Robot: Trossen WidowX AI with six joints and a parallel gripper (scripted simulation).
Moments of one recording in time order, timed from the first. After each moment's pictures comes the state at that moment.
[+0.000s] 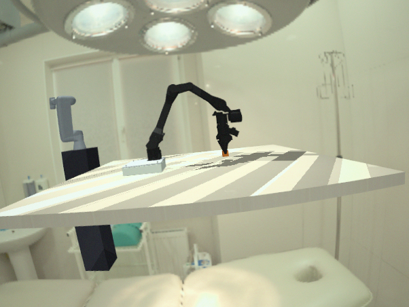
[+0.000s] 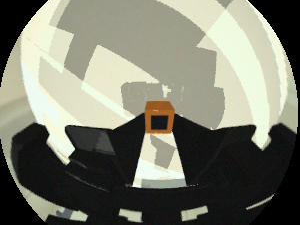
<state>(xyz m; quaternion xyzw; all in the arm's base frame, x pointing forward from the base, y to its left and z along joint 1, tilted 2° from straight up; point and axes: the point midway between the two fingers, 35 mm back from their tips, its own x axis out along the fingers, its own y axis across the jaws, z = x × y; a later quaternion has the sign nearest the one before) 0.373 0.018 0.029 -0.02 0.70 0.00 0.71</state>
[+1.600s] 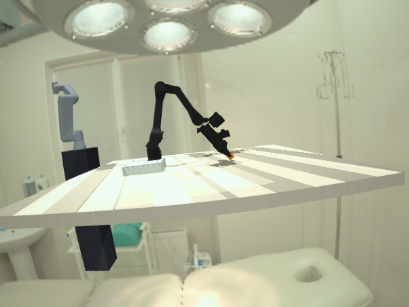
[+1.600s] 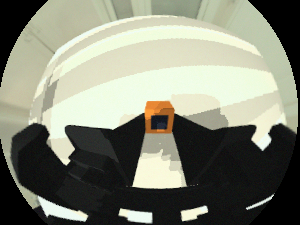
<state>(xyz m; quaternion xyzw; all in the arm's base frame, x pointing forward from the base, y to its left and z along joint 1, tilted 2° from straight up) 0.378 0.019 0.004 -0.01 0.45 0.01 0.89</state>
